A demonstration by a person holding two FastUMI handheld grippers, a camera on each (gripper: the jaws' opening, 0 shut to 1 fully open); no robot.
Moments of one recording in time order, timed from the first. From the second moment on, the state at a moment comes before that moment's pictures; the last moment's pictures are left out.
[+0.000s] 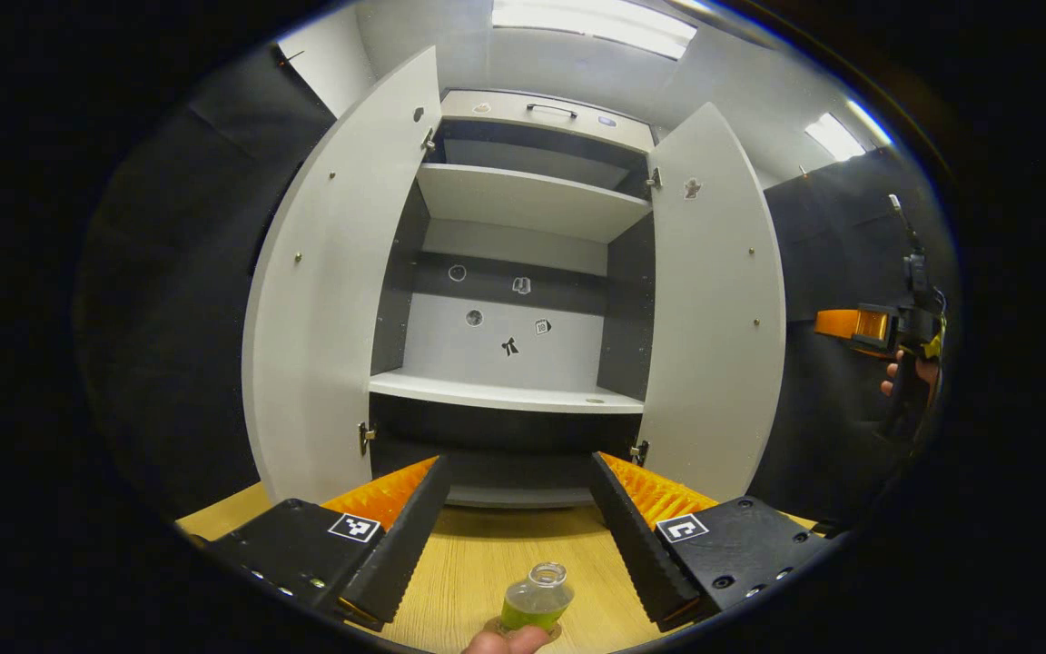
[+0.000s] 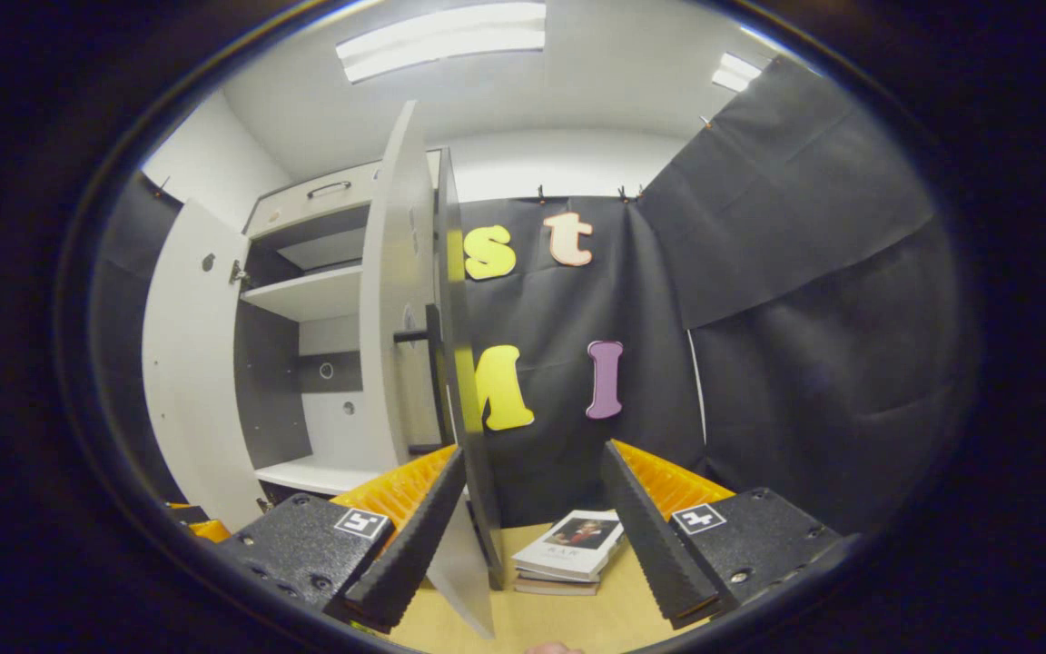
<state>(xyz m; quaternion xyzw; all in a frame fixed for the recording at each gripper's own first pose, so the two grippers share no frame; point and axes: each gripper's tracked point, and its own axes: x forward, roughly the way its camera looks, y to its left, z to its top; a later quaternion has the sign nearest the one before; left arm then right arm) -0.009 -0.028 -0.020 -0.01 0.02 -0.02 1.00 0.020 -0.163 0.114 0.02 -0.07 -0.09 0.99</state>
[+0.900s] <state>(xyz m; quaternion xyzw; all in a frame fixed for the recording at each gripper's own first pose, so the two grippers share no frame) -0.011 -0.011 -0.038 0.00 0.04 0.00 1.00 0.070 -0.159 0.148 -0.07 -0.08 -0.12 0.99</state>
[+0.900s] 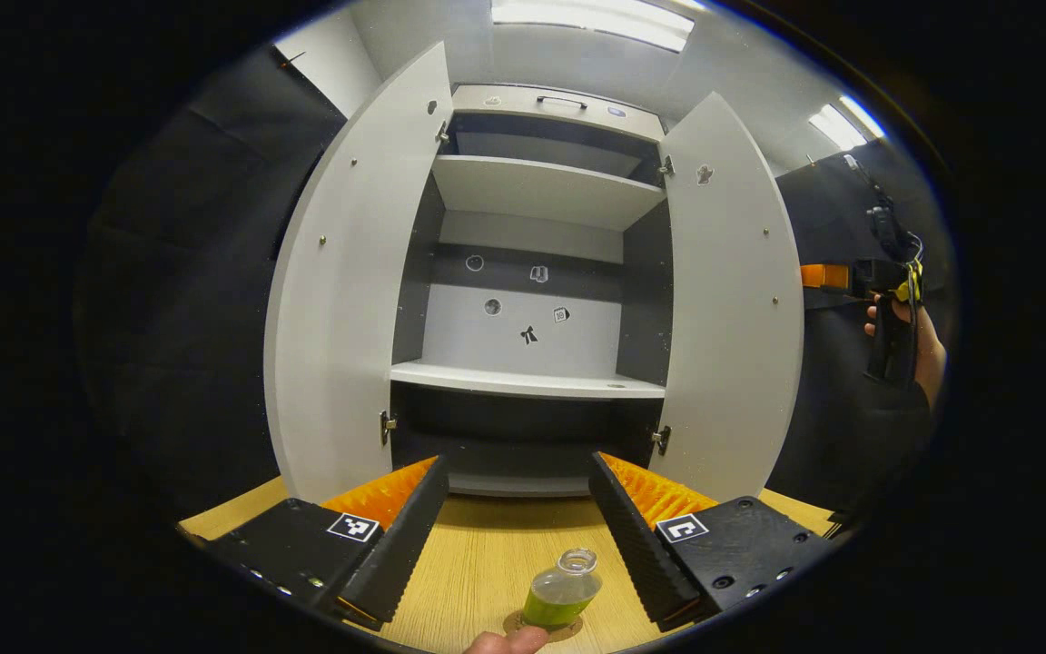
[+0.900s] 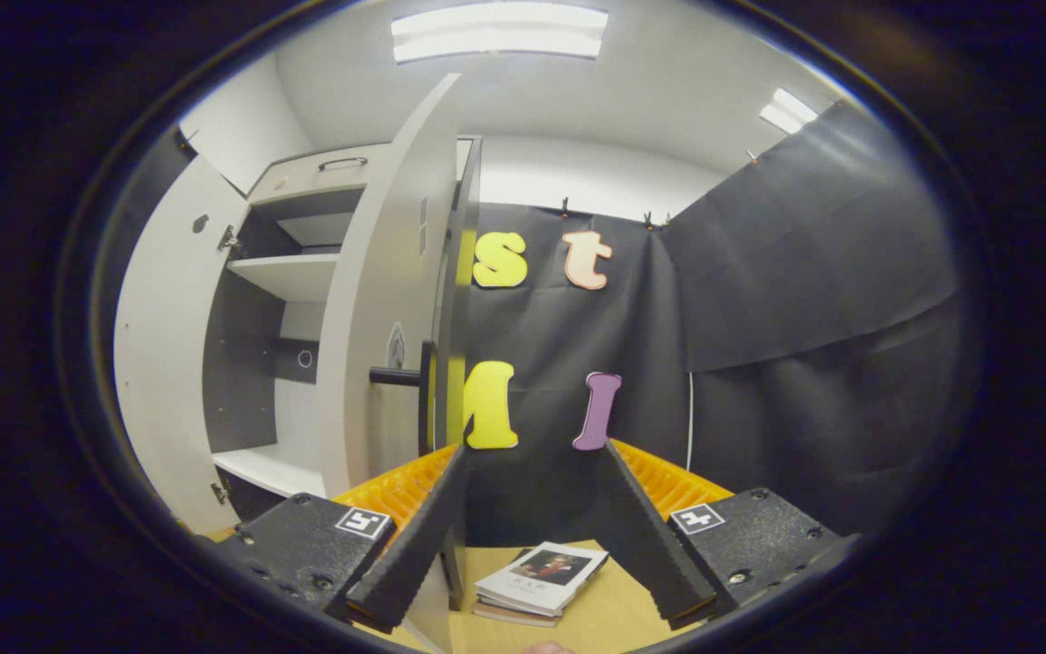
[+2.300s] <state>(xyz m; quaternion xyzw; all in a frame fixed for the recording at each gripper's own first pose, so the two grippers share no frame) -0.029 0.033 -0.035 0.01 0.03 0.07 1.00 0.131 0.015 0.119 -0.04 -0.04 0.11 0.99</state>
